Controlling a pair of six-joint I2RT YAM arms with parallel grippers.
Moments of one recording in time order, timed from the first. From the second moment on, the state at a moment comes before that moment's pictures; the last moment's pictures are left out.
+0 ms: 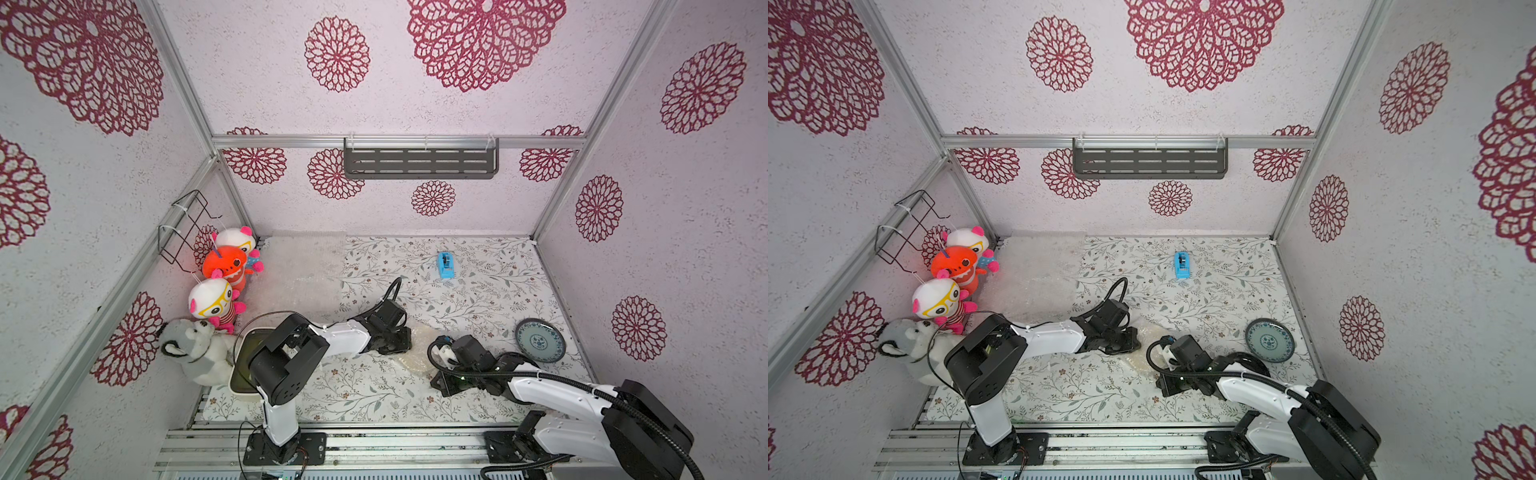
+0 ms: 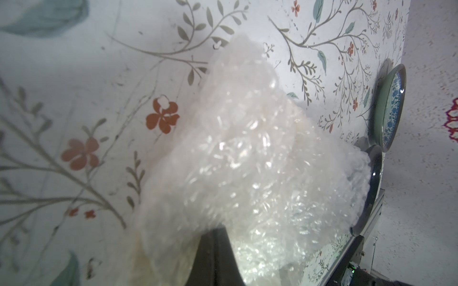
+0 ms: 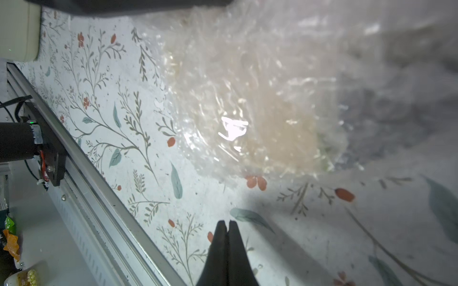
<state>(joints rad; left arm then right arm) -0.77 1.84 0.96 -0.08 0.28 -0.82 0.80 1.20 0.41 -0.21 -0.34 0.51</state>
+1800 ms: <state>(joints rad) -0.52 1.46 0.89 -0.21 0.22 -0.76 0.54 1.91 0.78 0.56 -0.28 1.17</state>
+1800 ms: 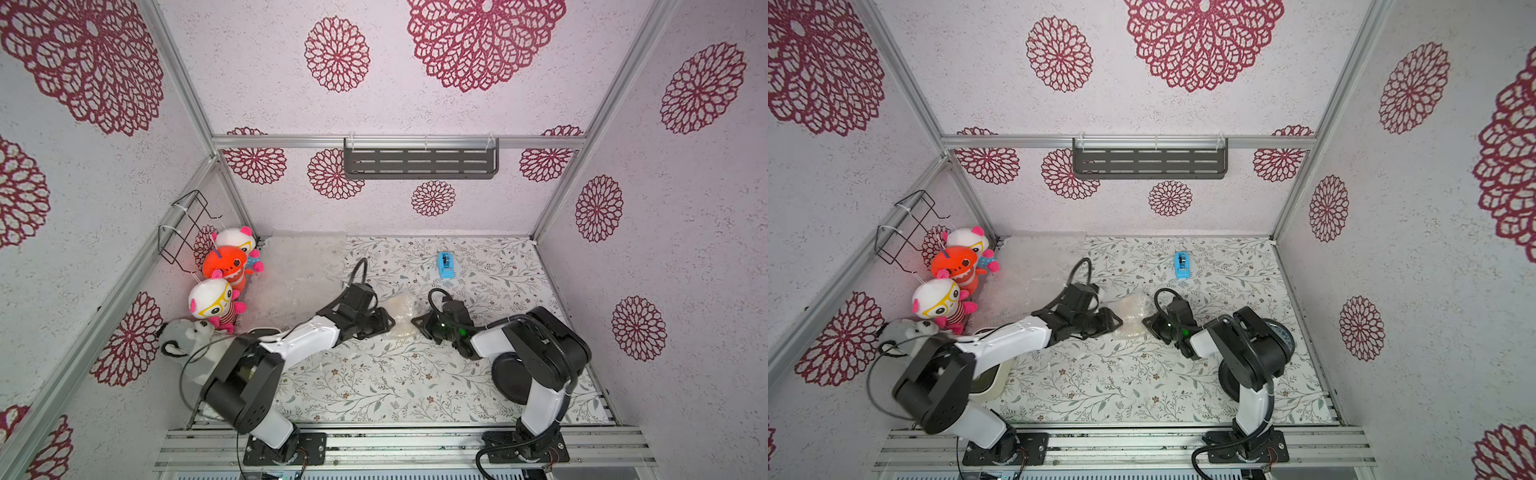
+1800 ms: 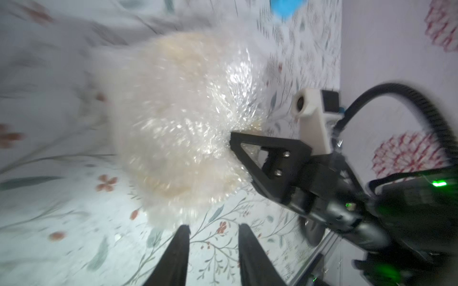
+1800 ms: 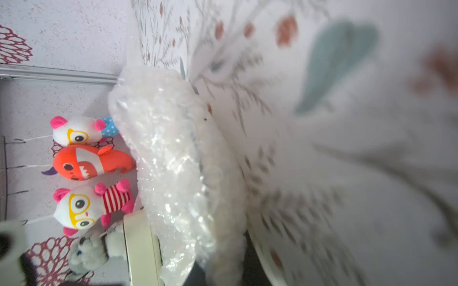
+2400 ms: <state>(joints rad) -0.12 1.67 1.19 -0.43 -0.09 -0.62 0.51 2.51 1.92 0.12 0.10 1.06</state>
